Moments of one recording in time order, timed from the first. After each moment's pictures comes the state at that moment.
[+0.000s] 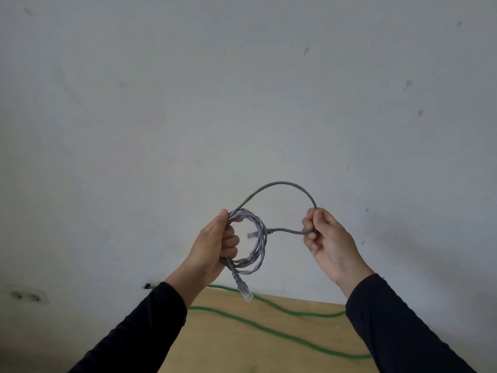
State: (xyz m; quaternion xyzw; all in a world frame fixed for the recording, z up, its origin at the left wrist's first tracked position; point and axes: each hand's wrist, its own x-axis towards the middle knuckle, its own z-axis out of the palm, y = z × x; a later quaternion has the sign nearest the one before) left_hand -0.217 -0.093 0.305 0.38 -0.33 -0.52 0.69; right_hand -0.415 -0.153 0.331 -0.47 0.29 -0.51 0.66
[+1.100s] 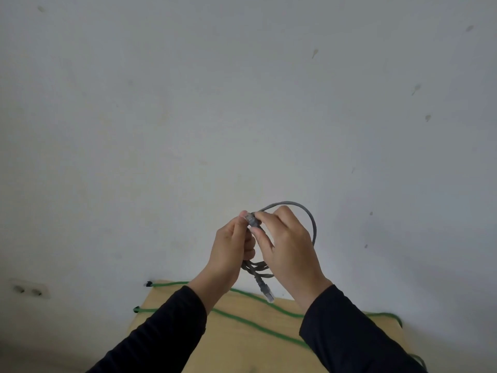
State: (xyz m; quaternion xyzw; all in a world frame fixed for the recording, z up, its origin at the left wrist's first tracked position) left_hand -0.245 -0.090 0.305 0.43 -0.42 -0.40 0.69; right_hand -0.354 -0.112 0.325 -0.83 0.31 -0.46 -0.04
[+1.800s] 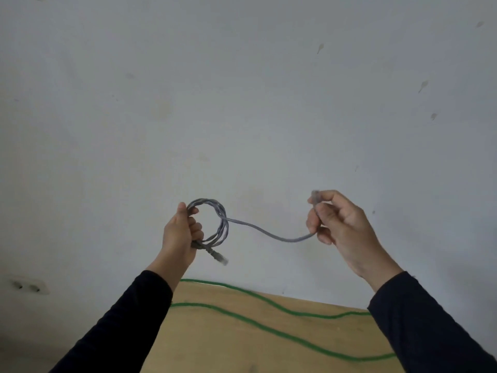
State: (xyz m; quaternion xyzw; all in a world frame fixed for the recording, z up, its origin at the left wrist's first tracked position) left_hand -0.156 -0.109 0.291 0.42 -0.16 -0.41 0.80; right_hand -0.421 -0.139 0.362 -0.69 0.27 -0.48 0.47
